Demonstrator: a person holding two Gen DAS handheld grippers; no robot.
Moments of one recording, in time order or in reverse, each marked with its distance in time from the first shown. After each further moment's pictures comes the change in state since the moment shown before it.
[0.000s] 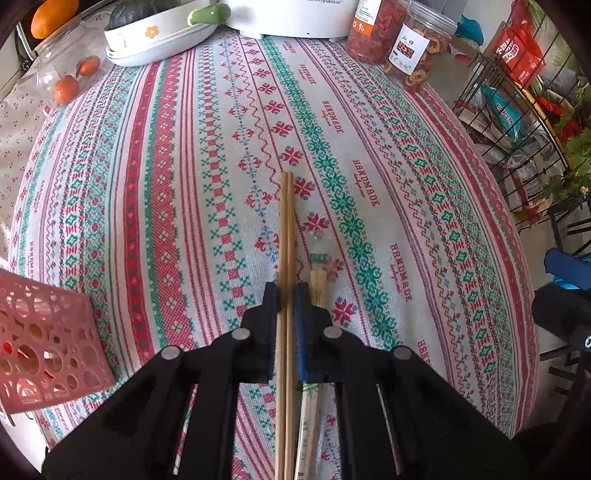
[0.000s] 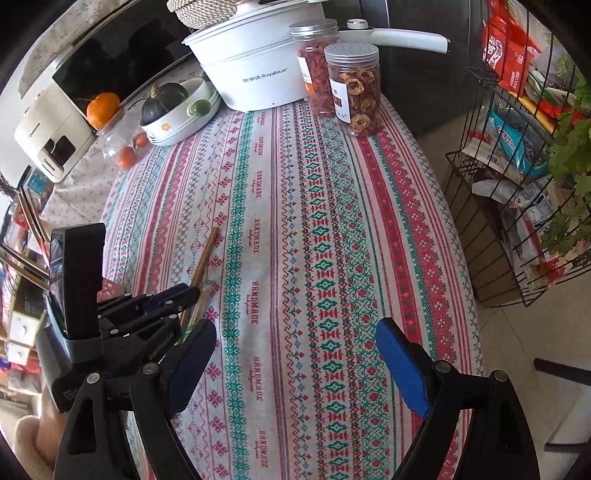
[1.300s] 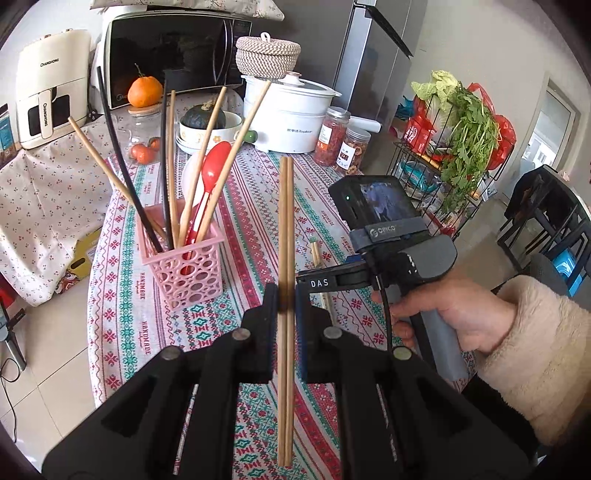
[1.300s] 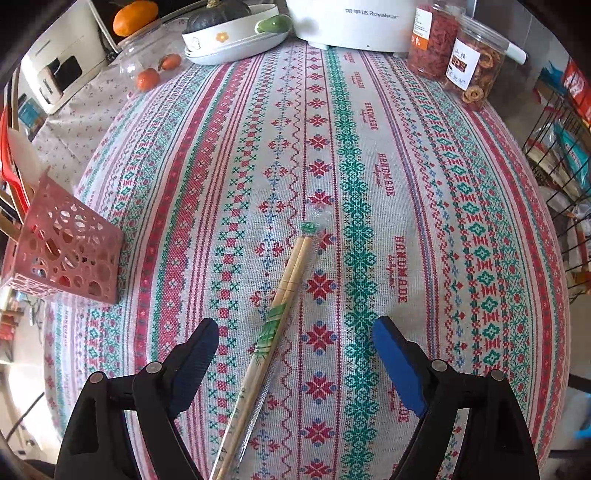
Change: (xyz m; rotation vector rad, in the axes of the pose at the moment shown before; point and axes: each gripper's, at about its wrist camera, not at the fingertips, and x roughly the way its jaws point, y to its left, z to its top) left arm -0.169 0.081 -0.143 0.063 -0.451 -0.139; right arm 0.101 0.132 -0.031 -0.180 0.045 -0.150
